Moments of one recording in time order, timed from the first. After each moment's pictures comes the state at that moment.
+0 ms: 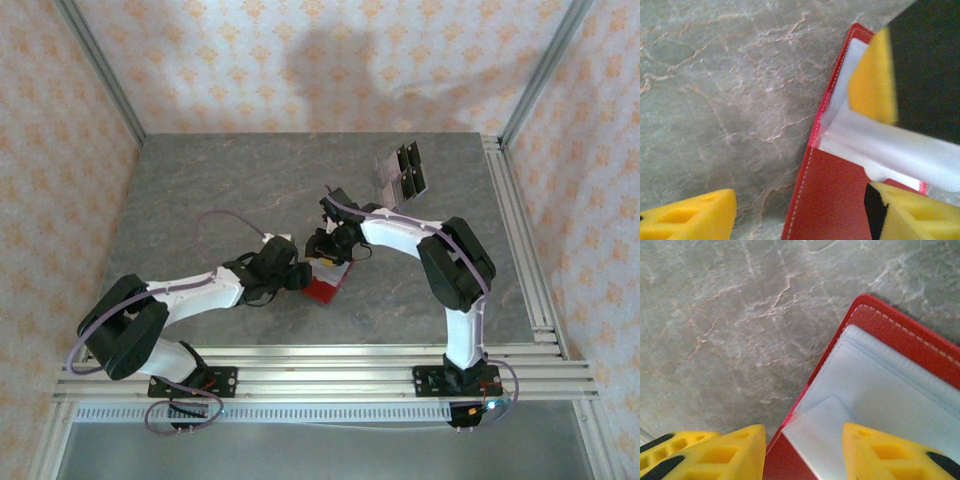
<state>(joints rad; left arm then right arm) -0.68 1.42 0.66 -0.17 -0.09 -0.70 0.67 1.94 1.31 -0.52 -0.42 0.79</state>
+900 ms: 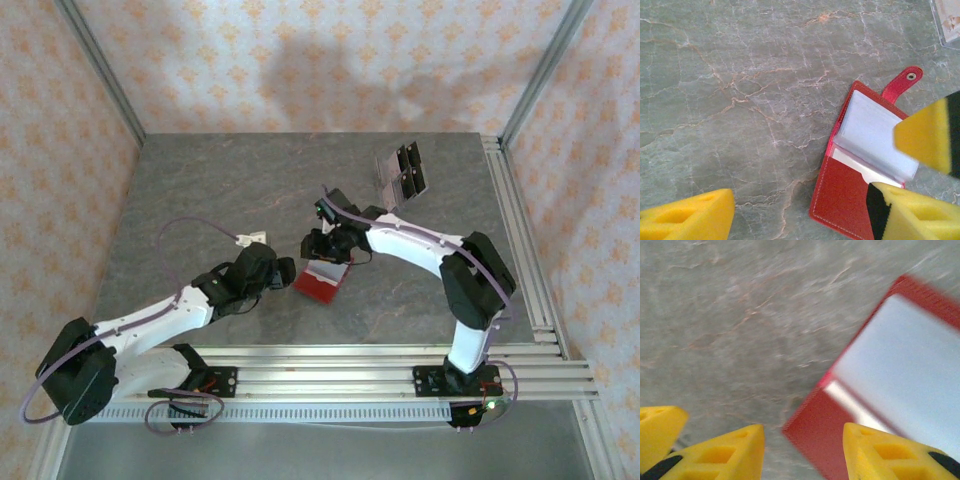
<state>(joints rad) -0.68 1.13 0.57 -0.25 -0.24 -0.78 0.73 1.79 1.30 -0.59 -0.29 0.73</state>
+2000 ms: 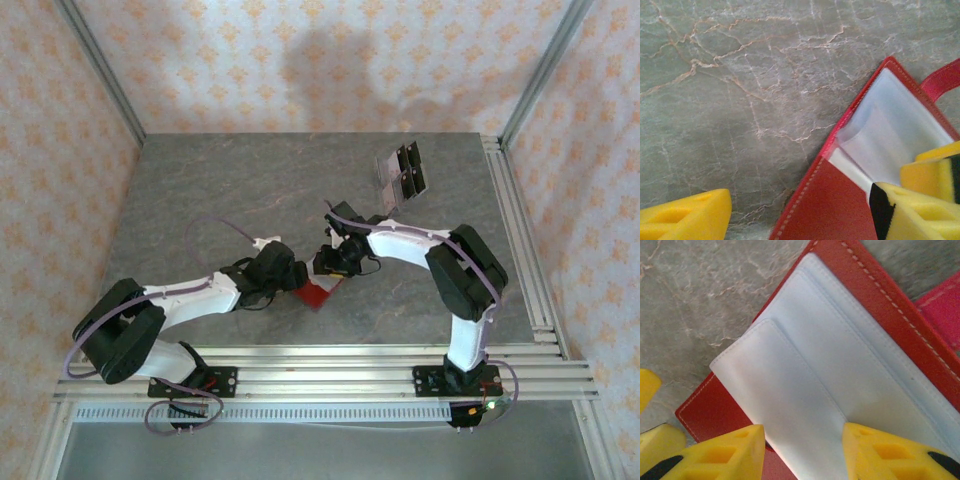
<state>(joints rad) -0.68 1.39 0.61 -0.13 -0.16 -0.83 0.69 1.86 1.16 -0.51 -0.40 0.65</state>
